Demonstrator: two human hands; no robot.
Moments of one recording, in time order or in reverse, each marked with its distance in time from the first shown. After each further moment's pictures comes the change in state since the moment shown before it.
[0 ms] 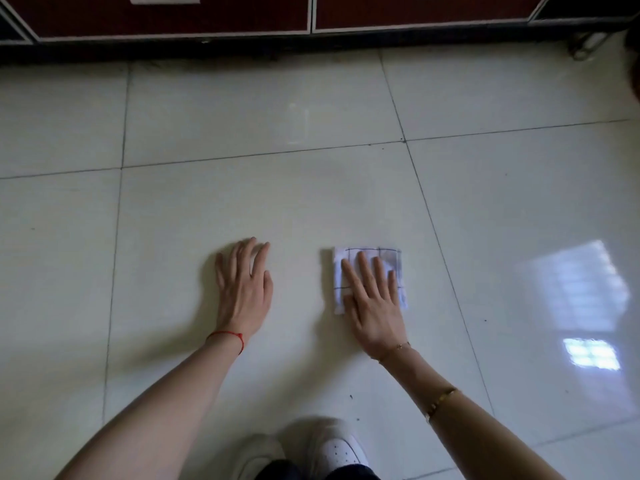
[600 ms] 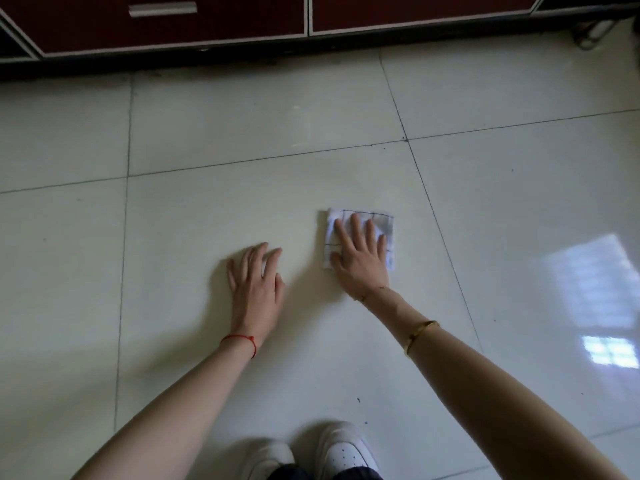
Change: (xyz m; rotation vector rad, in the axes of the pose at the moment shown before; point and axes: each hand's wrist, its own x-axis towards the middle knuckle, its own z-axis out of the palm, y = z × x) left_hand 0.003 0.013 -0.002 -0.025 0.070 0.007; right_hand 0.089 -0.024 -0.016 0.058 -0.120 0.145
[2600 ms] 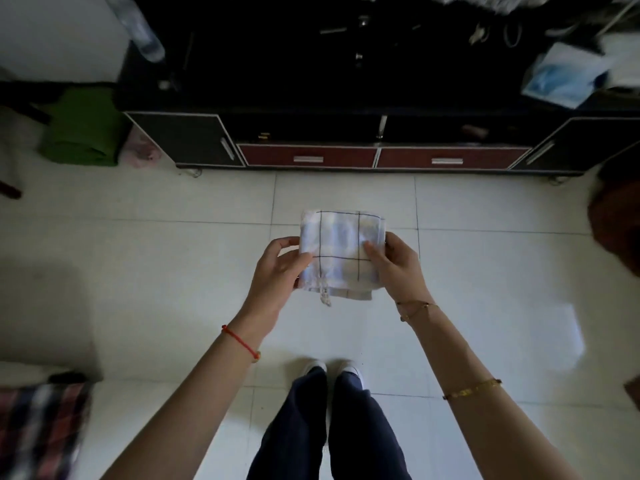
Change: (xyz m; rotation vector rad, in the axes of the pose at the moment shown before) left_hand 0.021 0.136 -0.632 -1.317 -0.142 -0.735; right_hand -0.197 -0.267 -0.496 1.073 -0.076 0.098
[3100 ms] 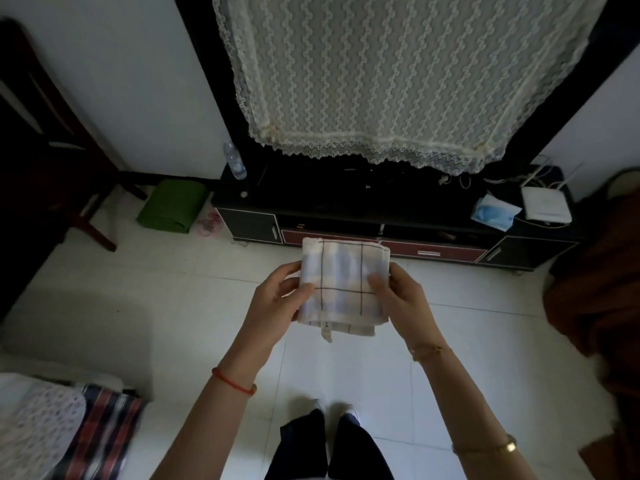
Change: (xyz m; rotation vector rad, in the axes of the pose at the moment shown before) left_hand -0.240 0.270 -0.033 -0.006 -0.013 0.178; right_hand -0.199 -0.303 -0.020 -0.054 -0.157 -0.210
